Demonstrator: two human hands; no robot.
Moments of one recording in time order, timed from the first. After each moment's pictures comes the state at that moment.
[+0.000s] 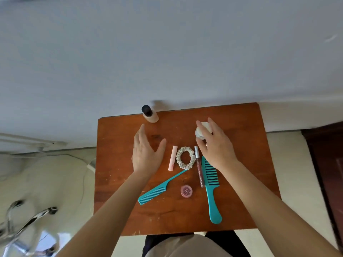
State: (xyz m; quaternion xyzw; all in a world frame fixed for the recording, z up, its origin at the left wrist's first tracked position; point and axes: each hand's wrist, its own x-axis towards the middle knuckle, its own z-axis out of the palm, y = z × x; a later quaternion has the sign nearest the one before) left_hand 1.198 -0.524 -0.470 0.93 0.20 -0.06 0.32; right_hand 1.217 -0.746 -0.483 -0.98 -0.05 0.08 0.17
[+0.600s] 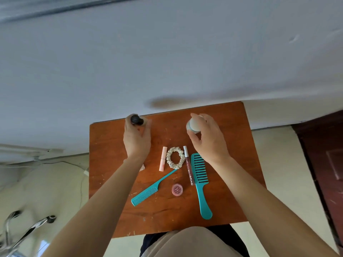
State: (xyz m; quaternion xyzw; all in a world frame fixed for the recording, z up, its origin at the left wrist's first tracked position) left_hand 1.240 -0.538 -0.455 0.87 0.23 0.03 0.43; right_hand 1.218 -0.760 -0.461 -0.95 -0.03 -0.01 0.30
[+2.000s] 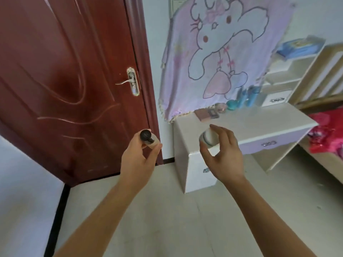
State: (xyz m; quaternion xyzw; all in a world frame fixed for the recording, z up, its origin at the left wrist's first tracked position) left_hand 0.594 -1.015 -0.222 0.52 -0.68 -0.22 0.47; right_hand 0.349 -0.991 -0.243 -0.61 0.63 -0.48 0.00
